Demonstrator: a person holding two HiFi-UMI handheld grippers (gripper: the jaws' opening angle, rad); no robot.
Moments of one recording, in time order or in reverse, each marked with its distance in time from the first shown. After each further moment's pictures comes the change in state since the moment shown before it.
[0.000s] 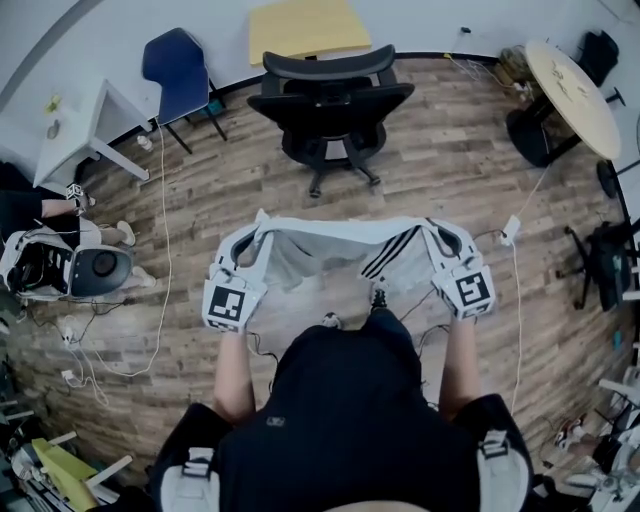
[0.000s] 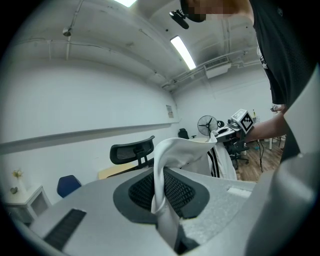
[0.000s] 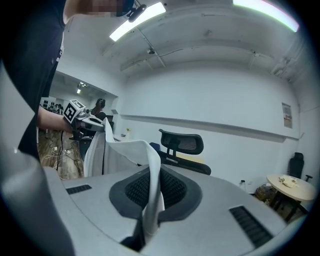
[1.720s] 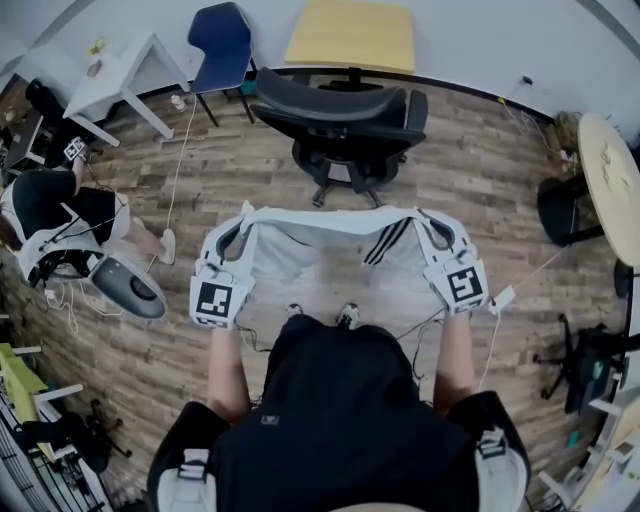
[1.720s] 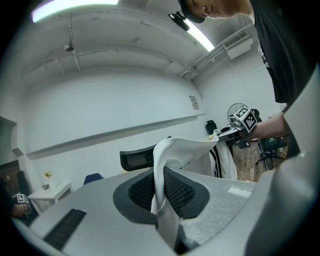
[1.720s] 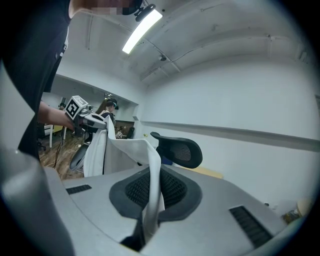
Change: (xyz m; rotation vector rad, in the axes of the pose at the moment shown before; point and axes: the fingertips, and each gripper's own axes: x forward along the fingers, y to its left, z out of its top) left arm 0.135 -0.007 0.055 -0.029 0.078 0.346; right arm 0.114 -0.183 0.008 -0.104 -0.094 0.301
